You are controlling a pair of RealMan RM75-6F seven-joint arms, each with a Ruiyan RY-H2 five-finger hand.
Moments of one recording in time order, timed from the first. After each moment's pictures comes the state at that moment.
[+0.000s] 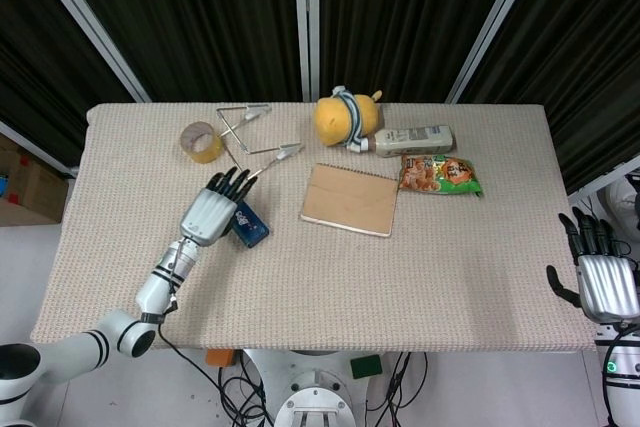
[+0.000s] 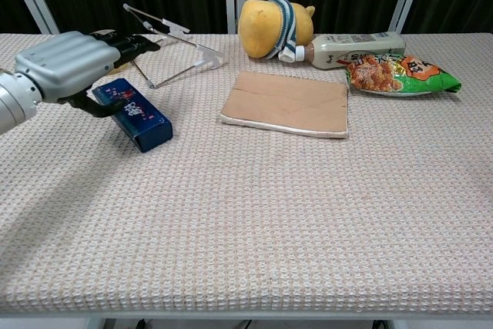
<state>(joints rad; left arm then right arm) -0.66 -1.71 -0.12 -1.06 1.44 1.10 0.30 0.10 -1.17 0.09 -1.51 -1.46 1.45 -0.03</state>
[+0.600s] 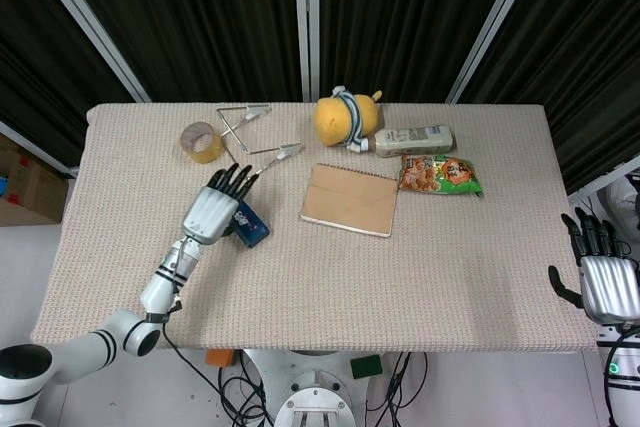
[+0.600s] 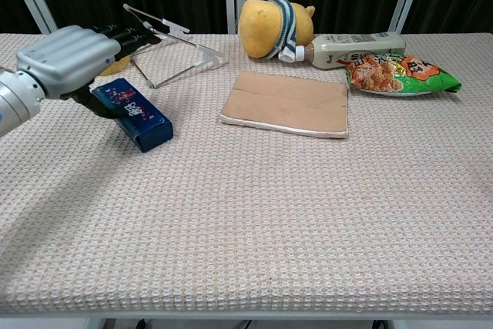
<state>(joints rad) -0.65 -1.74 -0.12 -1.03 1.46 1.16 0.25 0.10 -1.17 0.09 -1.50 -1.46 1.47 -0.02</state>
